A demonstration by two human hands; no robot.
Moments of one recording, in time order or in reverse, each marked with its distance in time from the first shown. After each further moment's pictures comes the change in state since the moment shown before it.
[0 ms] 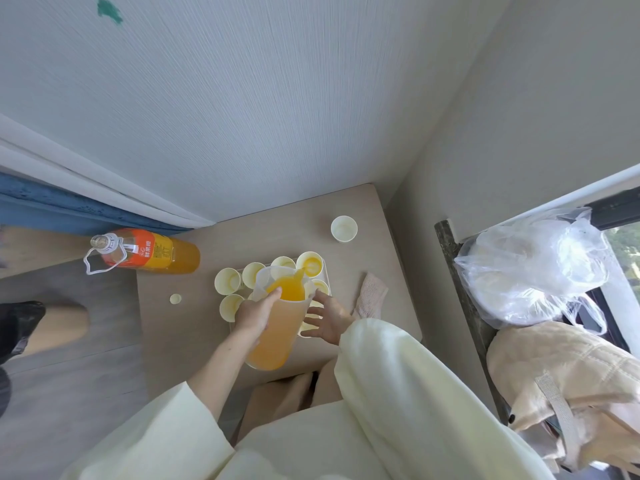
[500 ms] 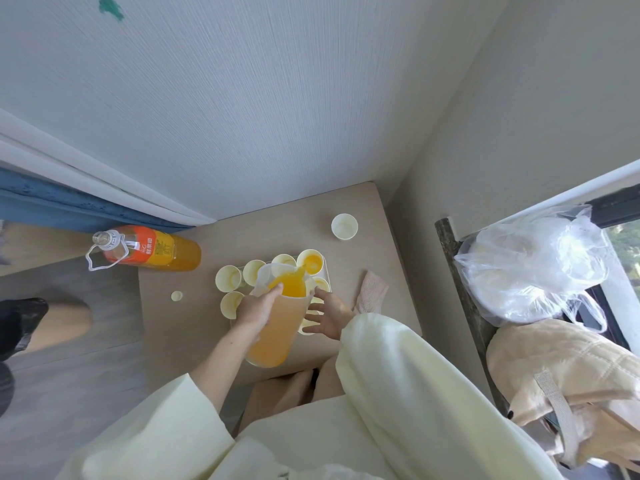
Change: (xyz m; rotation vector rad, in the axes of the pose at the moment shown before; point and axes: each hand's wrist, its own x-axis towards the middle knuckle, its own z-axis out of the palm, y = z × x) left_hand 0.004 -0.002 0.001 -0.001 -0.015 -0.007; right_hand 0.008 0.000 -0.004 -0.032 0.013 0.007
